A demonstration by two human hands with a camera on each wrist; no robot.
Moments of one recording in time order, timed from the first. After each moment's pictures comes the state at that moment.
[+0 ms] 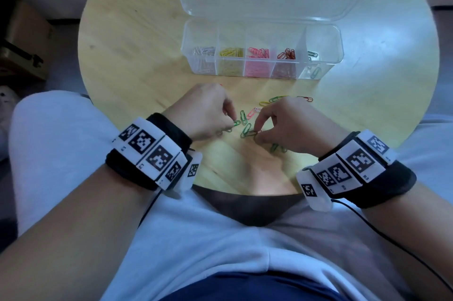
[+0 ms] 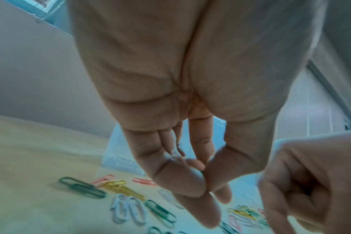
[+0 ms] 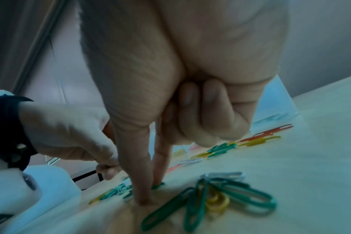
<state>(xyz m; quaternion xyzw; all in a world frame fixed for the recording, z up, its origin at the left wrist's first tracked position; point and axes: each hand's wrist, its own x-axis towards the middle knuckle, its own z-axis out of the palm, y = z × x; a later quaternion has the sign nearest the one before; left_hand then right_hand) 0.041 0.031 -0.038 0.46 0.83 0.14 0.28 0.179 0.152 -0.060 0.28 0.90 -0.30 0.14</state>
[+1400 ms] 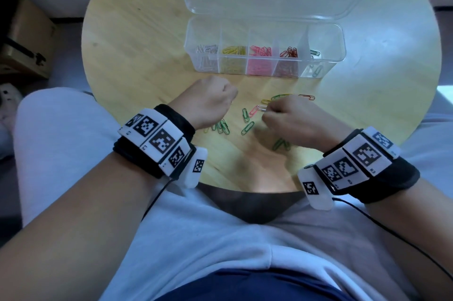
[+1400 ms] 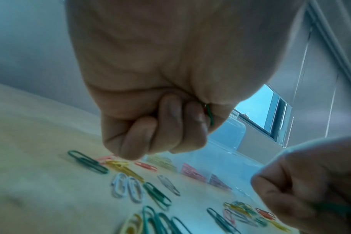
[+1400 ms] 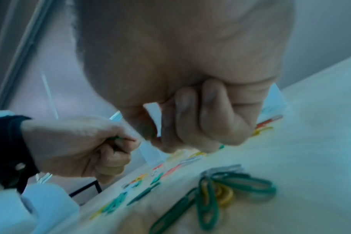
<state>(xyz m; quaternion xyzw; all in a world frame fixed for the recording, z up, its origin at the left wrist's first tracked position) 0.036 0.037 -0.040 0.41 0.84 0.19 0.30 0.179 0.151 -0.054 0.33 0.86 -0.35 0.15</state>
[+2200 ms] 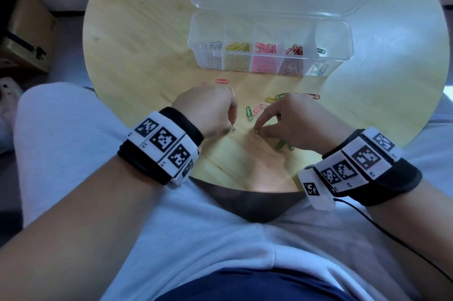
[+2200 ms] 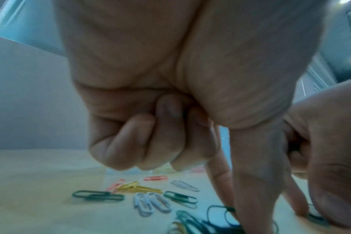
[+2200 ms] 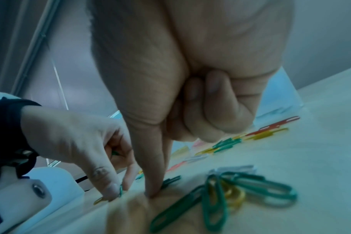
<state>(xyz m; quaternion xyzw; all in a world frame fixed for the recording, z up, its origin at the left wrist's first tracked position) 0.038 0.026 -0.050 0.47 0.85 0.02 0.25 0.175 0.147 -0.057 0.29 0.89 -0.31 0.15</state>
